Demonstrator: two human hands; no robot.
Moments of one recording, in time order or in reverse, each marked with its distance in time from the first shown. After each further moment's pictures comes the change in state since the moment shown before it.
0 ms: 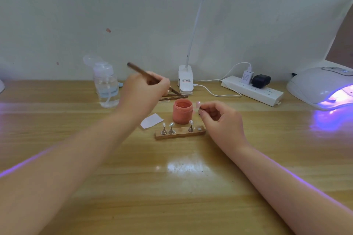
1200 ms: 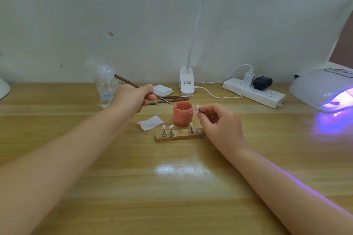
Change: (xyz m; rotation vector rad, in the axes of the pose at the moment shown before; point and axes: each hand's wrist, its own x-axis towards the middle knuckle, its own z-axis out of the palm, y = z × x) left_hand 0.036 -0.043 -0.002 -0.240 -0.005 -0.422; right_hand -0.001 -0.001 0.000 -0.008 -0.023 -0.007
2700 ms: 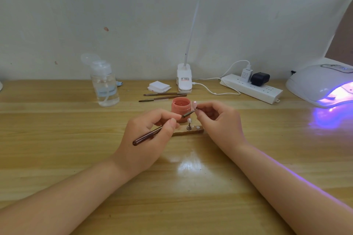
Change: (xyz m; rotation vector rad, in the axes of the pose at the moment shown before) left_hand -0.103 -0.037 0.004 0.154 -0.252 0.788; right_hand -0.003 -0.006 -0.004 0.106 -0.028 0.056
